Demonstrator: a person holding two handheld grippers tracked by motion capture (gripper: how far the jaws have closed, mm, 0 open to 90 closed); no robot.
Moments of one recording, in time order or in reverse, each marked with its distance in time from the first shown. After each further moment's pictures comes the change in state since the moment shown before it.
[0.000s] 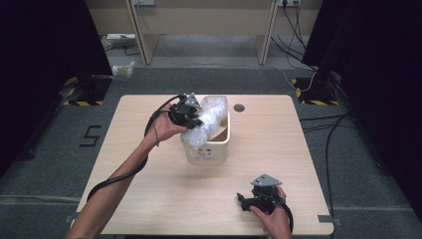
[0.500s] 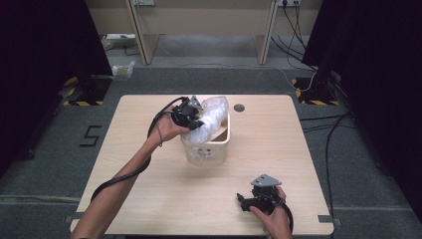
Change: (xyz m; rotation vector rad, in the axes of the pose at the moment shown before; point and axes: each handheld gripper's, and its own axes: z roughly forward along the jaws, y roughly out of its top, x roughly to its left) left arm 0.001 -0.005 0.019 0.034 0.014 -0.014; right arm 0.000 0.000 0.000 -0.001 0.005 -0.007
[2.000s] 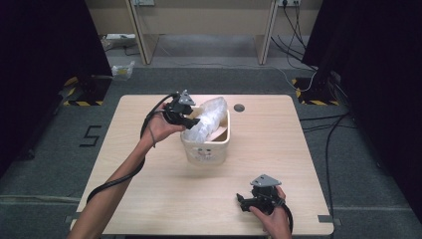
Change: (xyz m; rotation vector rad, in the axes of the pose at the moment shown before) left arm 0.005 -0.004 -0.037 -0.090 0.061 -0.058; right arm 0.001 0.000 0.000 0.001 0.003 -0.005
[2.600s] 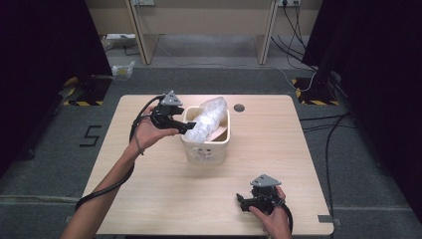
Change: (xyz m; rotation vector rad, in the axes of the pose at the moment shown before) left arm -0.003 -0.020 -0.033 -0.114 -0.048 -0.105; right arm 0.000 0.000 0.000 0.000 0.000 0.000
